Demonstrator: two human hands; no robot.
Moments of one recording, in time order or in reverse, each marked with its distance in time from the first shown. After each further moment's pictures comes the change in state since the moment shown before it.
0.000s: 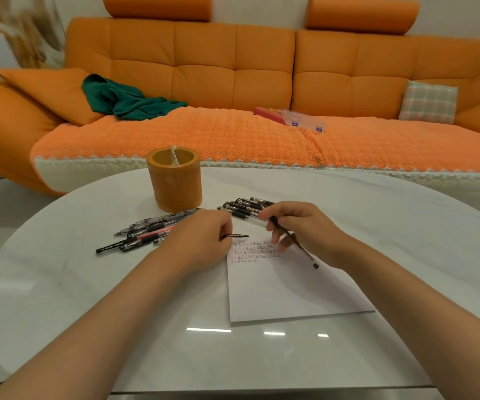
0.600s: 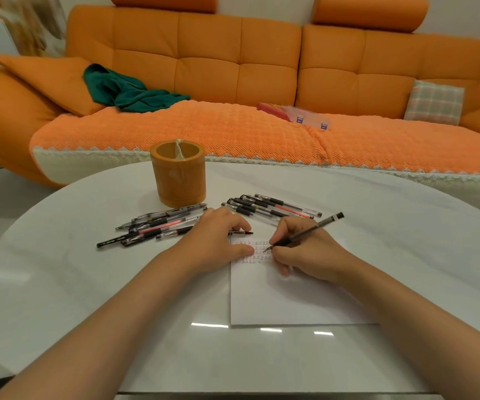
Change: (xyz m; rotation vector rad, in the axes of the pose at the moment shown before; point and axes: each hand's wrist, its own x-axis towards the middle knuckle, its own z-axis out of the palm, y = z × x) left_hand 0.004 0.002 0.012 -0.145 -0.102 0.004; right_hand -0.017 0.012 0.017 -0.153 -0.028 -0.005
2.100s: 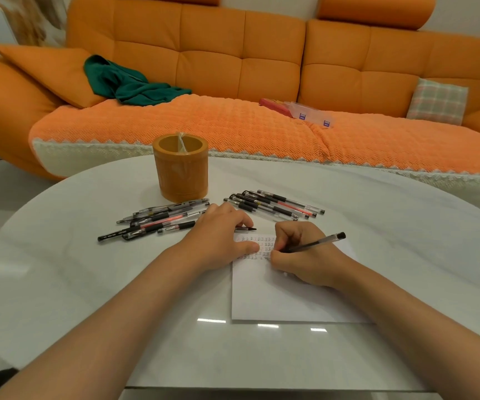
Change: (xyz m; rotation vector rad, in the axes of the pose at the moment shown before) left_hand 0.003 0.001 0.007 0.071 0.005 -0.043; right_hand -0.001 0.007 0.009 -0.166 0.017 -0.061
